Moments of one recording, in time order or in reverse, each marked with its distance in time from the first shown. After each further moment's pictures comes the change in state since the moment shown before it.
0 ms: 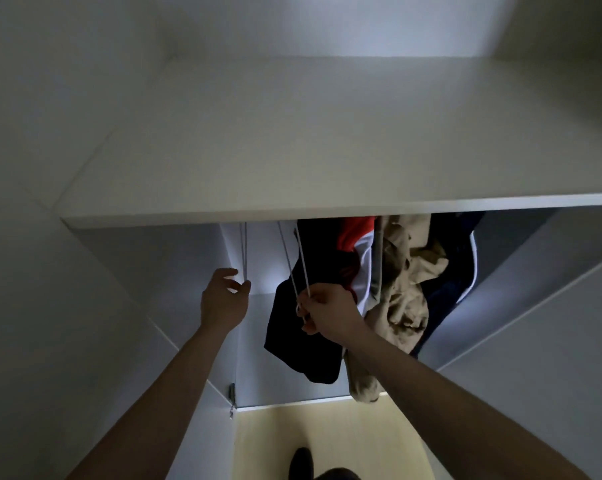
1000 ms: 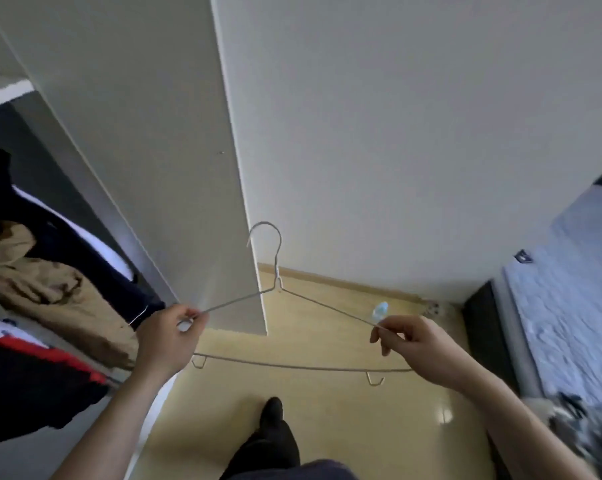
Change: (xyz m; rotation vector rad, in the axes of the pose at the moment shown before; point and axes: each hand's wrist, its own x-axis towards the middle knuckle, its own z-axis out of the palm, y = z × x) left_hand -0.451 0.045 0.113 0.354 -1.052 0.888; right_hand -0.737 0.211 -0.036 -0.092 0.977 0.527
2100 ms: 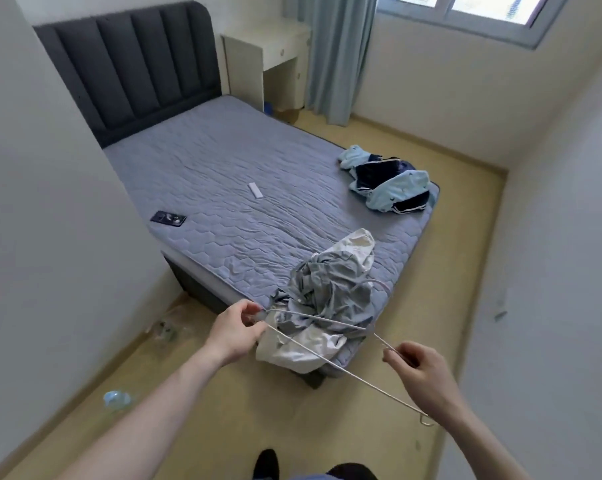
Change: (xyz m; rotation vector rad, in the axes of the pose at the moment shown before) left_hand -0.244 0.575 0.591 0.128 -1.231 0.737; right_hand -0.374 0.428 -0.158 0.429 1.146 0.982
